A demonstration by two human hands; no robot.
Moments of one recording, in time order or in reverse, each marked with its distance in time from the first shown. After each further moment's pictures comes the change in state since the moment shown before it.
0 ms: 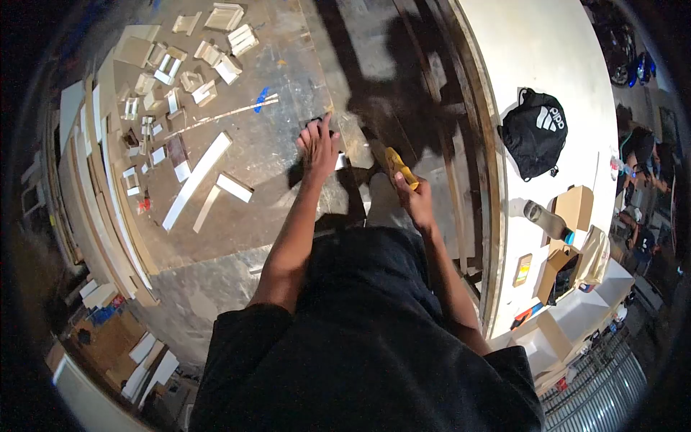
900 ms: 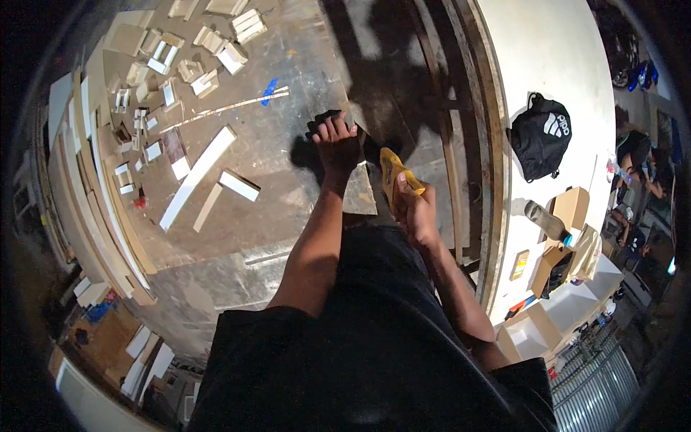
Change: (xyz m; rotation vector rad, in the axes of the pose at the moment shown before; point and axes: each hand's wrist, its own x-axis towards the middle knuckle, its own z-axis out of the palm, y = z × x) left_hand 0.012 0.006 0.020 0.133 0.243 -0.055; right_hand -0.038 -0.107 0.074 0.282 0.032 0.213
